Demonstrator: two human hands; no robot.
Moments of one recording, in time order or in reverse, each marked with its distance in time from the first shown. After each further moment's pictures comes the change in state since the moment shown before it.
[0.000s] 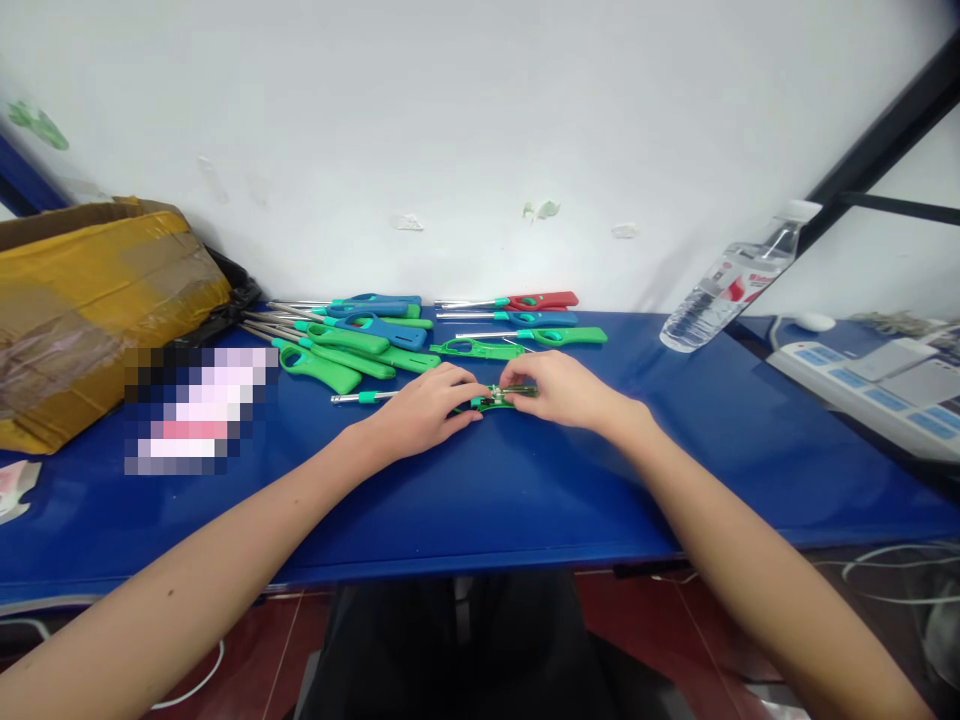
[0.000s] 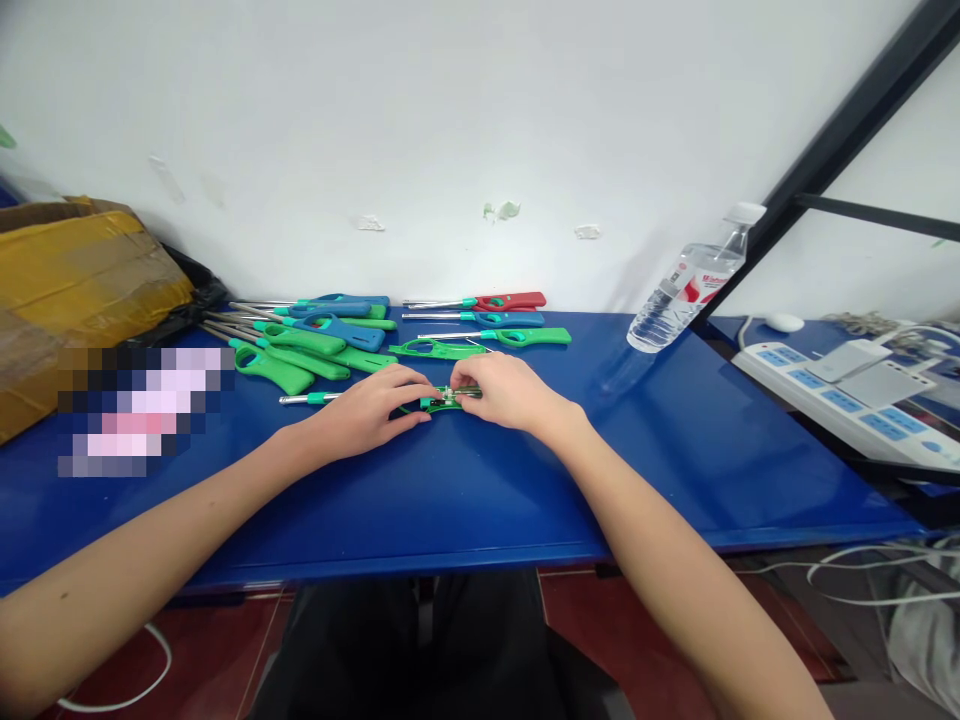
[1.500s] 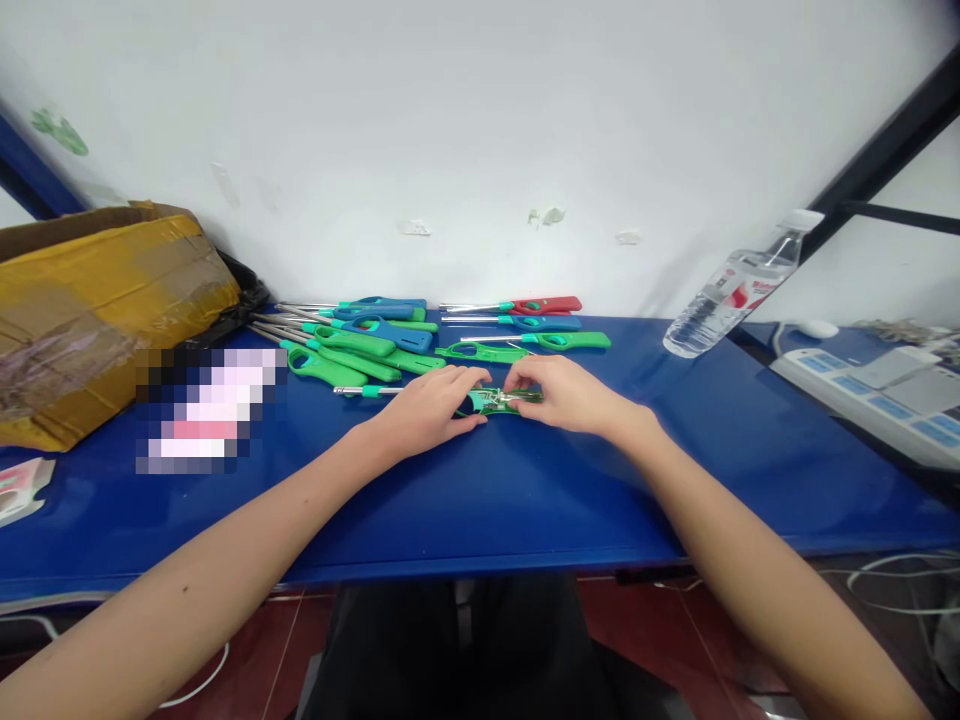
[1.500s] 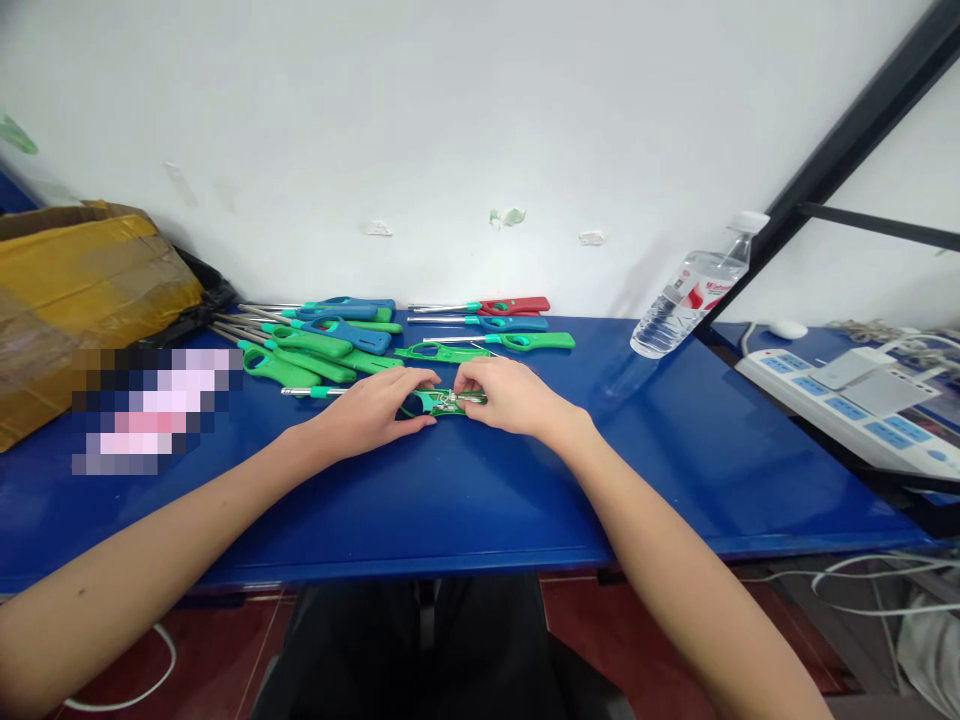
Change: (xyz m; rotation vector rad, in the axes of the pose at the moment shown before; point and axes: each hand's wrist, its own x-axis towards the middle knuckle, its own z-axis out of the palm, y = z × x) left_hand 0.002 0.007 -0.006 0.080 -0.017 -0.143; right_hand -0.003 -0.003 -0.003 0.035 0.001 -0.025
